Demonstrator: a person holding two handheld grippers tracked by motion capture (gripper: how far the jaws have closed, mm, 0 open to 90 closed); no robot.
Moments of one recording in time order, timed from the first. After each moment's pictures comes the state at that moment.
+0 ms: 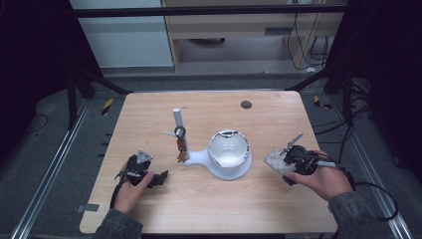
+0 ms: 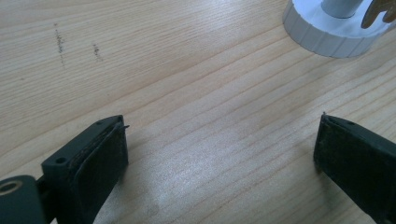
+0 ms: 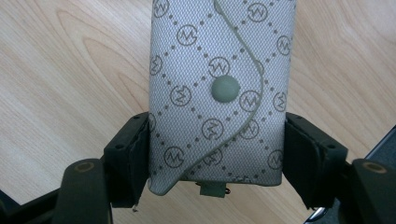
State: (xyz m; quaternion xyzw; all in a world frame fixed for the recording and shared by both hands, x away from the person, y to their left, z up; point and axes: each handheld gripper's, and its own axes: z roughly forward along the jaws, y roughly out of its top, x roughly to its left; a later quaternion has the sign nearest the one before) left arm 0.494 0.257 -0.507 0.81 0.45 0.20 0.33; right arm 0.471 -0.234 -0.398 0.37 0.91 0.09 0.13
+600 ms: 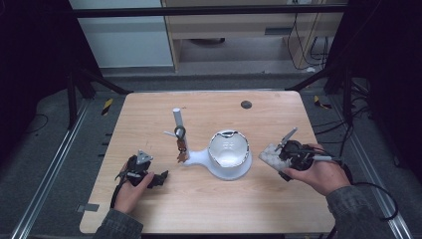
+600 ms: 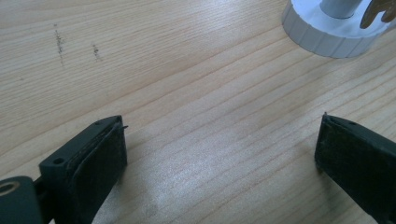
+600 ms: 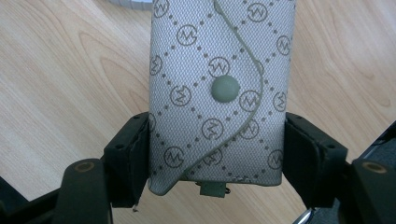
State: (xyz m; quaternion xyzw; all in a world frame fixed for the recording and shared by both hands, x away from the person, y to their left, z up) left arm 0.494 0.257 -0.508 0.80 0.45 0.20 0.33; right arm 0.475 -0.218 -0.377 0.34 0.93 0.09 0.14
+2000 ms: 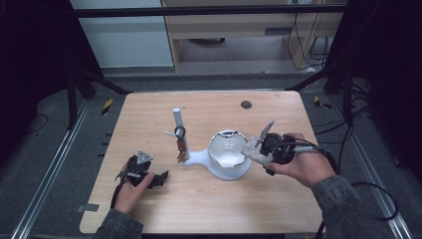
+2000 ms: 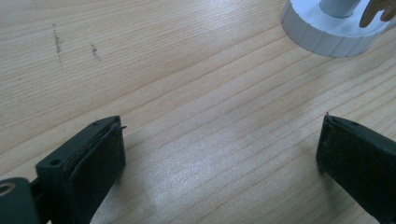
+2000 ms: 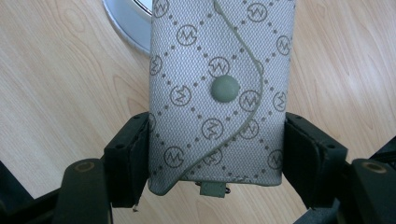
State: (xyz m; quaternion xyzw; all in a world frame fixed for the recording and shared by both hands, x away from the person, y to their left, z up) left arm 0.494 0.256 -0.508 0.80 0.45 0.20 0.33; right arm 0.478 -0.164 -0.344 0.26 0.95 0.09 0.17
